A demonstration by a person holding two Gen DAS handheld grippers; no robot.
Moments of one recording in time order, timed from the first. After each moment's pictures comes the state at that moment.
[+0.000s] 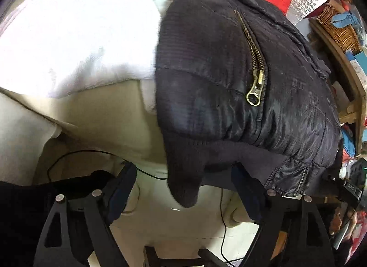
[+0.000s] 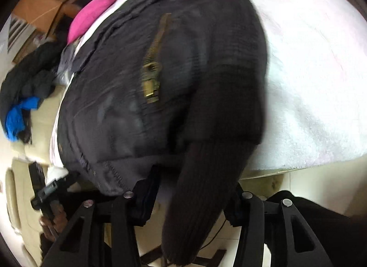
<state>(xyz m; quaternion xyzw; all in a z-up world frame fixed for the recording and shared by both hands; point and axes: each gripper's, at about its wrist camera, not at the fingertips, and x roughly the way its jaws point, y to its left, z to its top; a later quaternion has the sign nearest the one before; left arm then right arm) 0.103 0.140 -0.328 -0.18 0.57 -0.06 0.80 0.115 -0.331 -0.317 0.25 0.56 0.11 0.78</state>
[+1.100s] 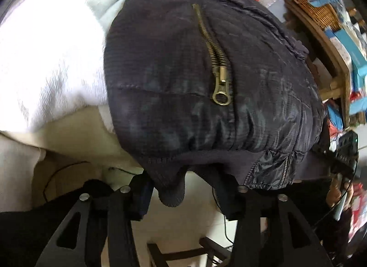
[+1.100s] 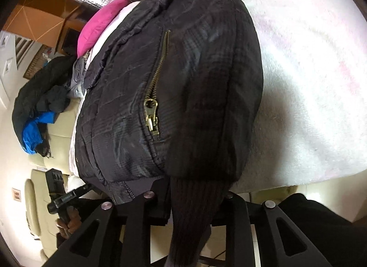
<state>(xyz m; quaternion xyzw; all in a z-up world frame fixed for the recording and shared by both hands) 0.114 0.138 -0.314 -0.15 0.58 -0.14 0.79 0.130 -0.345 -0.308 0.30 0.54 0.16 0.77</state>
